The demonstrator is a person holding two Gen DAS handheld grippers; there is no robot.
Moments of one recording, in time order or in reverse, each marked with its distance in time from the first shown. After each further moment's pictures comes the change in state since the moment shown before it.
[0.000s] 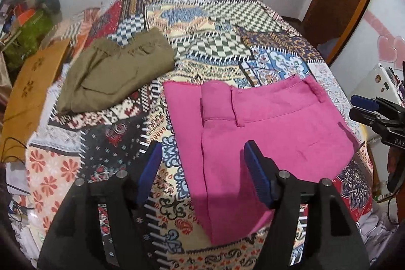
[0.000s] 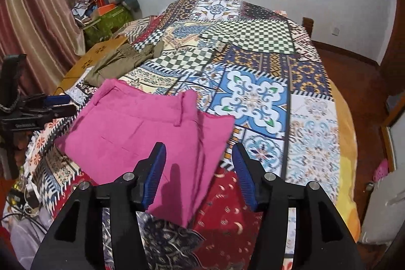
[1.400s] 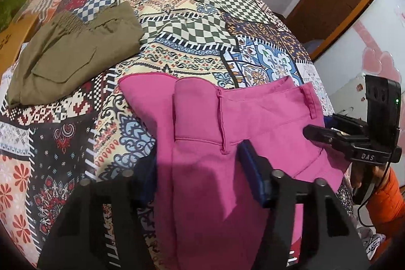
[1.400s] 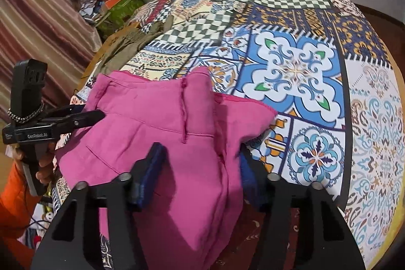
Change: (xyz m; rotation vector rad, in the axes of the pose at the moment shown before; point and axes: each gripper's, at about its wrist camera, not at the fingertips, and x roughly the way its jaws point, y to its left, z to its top) left arm 0.053 -0.003 0.023 -0.066 0.082 -0.189; right arm 0.068 -0.016 0.007 0.106 0.137 0.209
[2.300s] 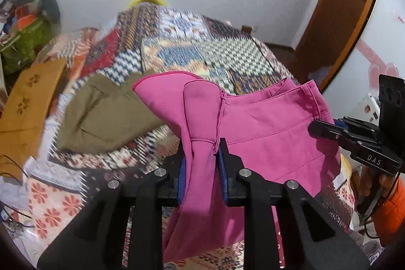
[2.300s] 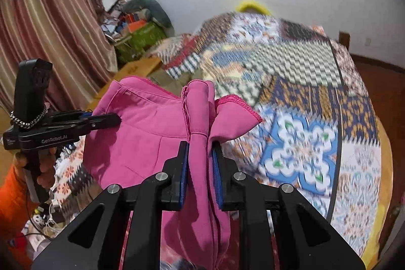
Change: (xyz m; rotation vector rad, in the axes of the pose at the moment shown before) left arm -0.094 -0.008 0.032 0.043 -0.254 0.133; right arm -0.043 0.060 0.053 -0.166 -0.239 0.001
